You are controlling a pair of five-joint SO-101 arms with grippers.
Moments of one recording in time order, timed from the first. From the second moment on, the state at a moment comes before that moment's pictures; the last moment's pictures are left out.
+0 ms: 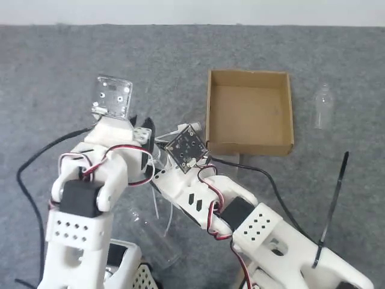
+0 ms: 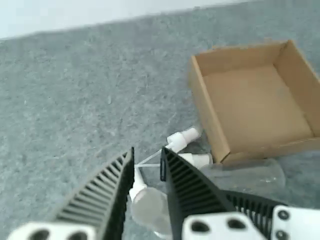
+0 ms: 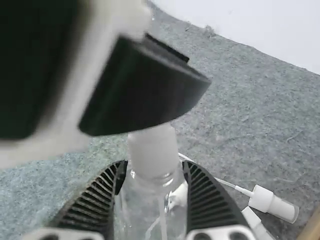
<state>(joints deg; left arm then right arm) 5.3 -55.3 41.4 66.7 2.8 -51.6 -43.4 63.5 11.2 -3.5</state>
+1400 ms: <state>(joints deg) -5.5 -85.0 68.1 59.9 0.2 -28.7 -39.4 35.0 37.2 1.5</state>
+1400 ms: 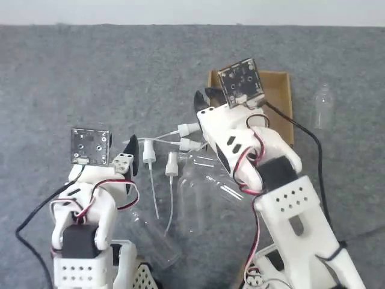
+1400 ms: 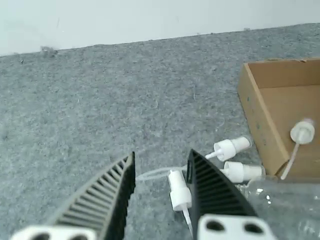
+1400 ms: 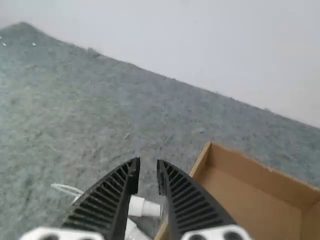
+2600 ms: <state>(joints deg) -13.3 -85.0 80.6 54.8 -3.6 -12.1 -16.4 26.2 48.7 -2.3</state>
